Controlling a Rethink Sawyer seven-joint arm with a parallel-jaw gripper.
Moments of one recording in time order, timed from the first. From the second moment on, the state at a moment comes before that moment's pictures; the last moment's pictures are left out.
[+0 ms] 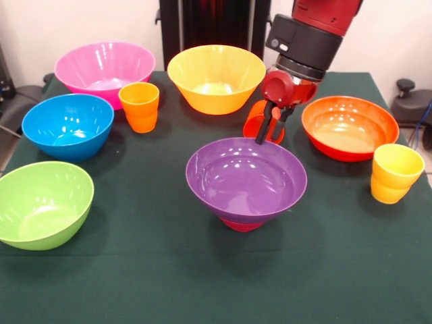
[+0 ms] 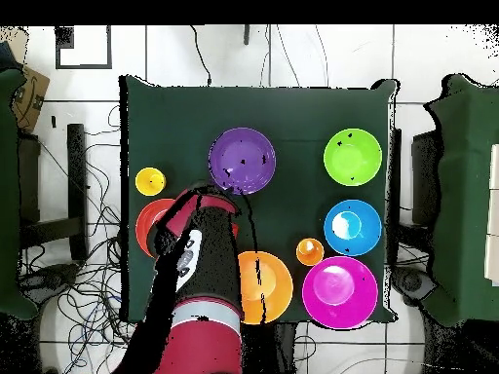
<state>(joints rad) 0.11 -0.55 -0.05 1.55 -0.79 0.41 1.67</state>
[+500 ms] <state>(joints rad) 0.10 -0.60 -0.05 1.62 -0.79 0.41 1.67</state>
